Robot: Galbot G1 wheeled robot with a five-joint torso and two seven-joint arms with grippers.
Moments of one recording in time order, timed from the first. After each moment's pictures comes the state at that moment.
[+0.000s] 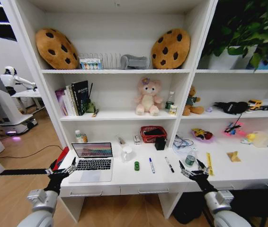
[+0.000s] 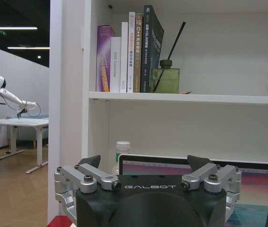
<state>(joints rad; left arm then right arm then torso) 1.69 -1.12 -0.75 -2.16 -0.52 0.00 -0.19 -1.73 1.04 0.74 2.07 0.46 0.10 0.06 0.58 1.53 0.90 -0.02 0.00</state>
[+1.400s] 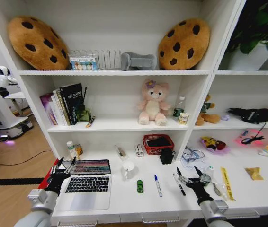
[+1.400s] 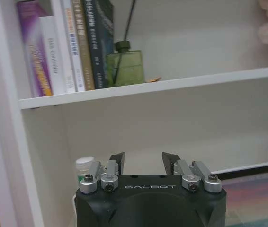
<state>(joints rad) 1.76 -0.89 -0.75 -2.18 -0.54 0.01 -0.15 -1.76 1.18 0.69 2.03 0.37 0.15 0.07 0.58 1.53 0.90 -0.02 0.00</state>
